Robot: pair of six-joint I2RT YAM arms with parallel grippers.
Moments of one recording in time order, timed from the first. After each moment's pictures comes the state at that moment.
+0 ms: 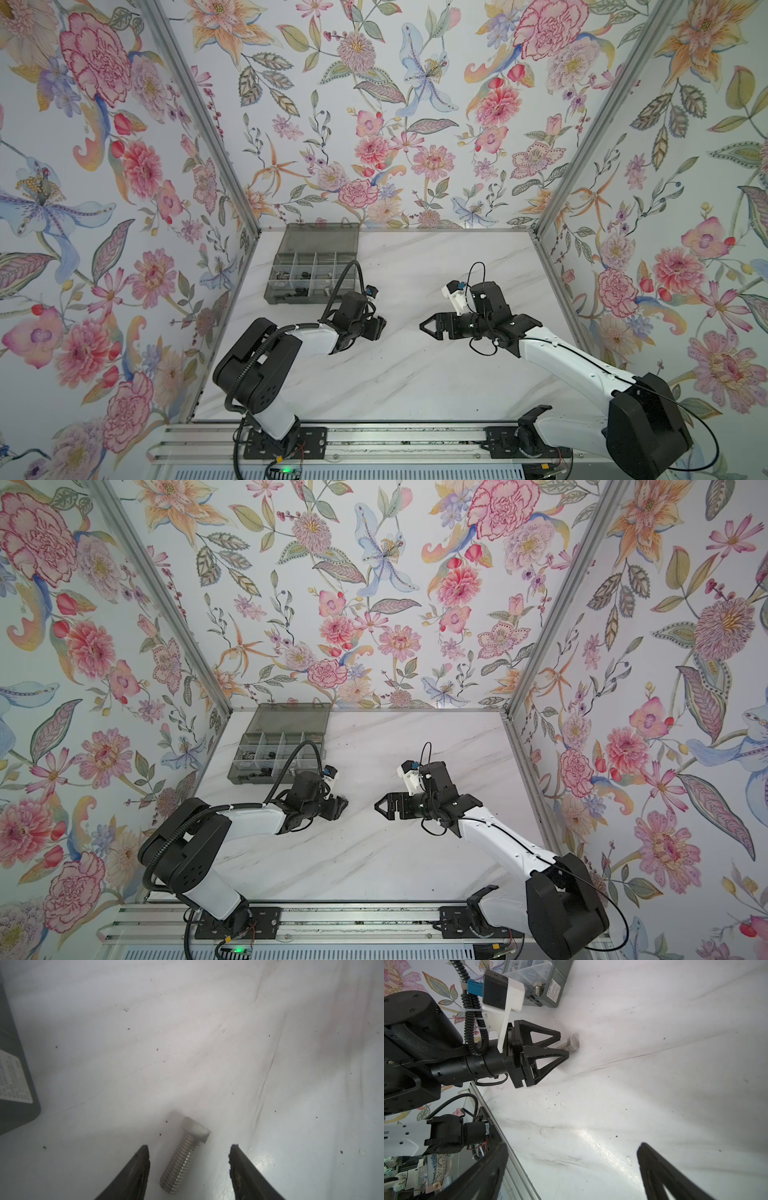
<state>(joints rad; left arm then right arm) -0.57 1.65 0.68 0.19 0.12 -0.16 0.51 1.25 0.74 -0.27 -0.52 0.43</state>
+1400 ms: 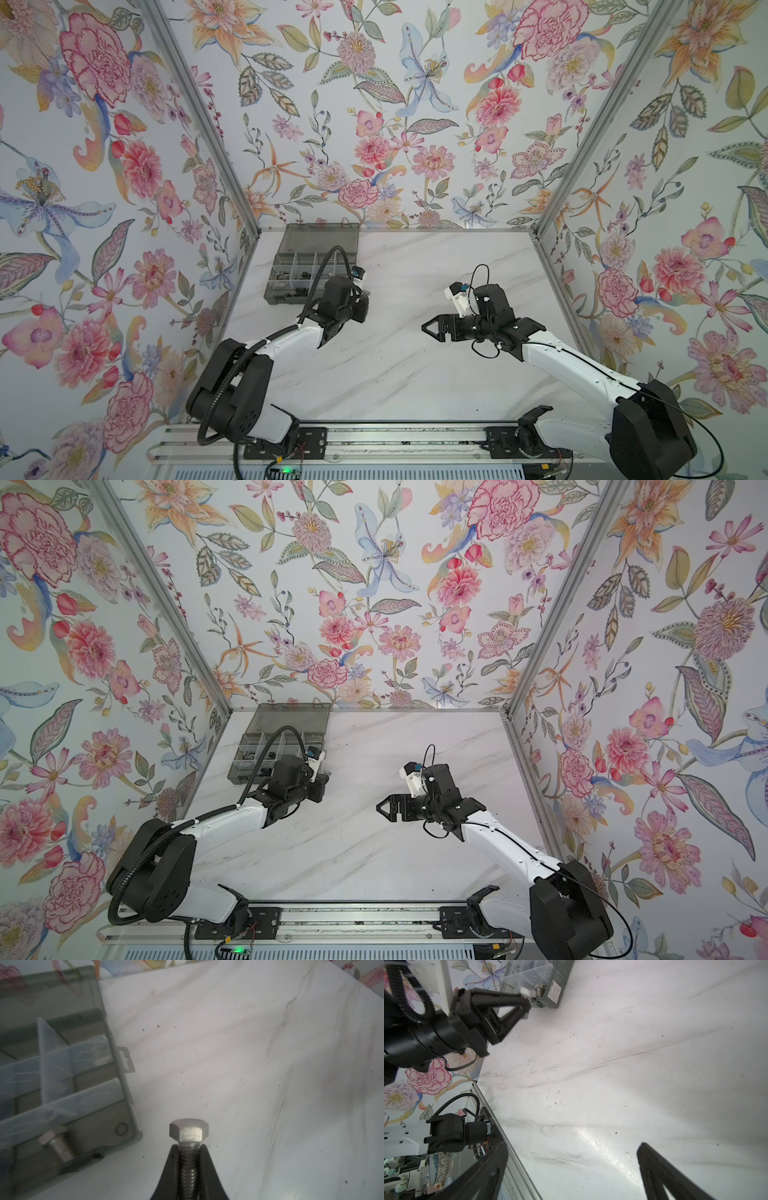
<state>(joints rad) -0.41 1.45 0.76 0.09 0.06 -0.07 0.50 1.21 0.70 -0.26 -0.53 0.44</state>
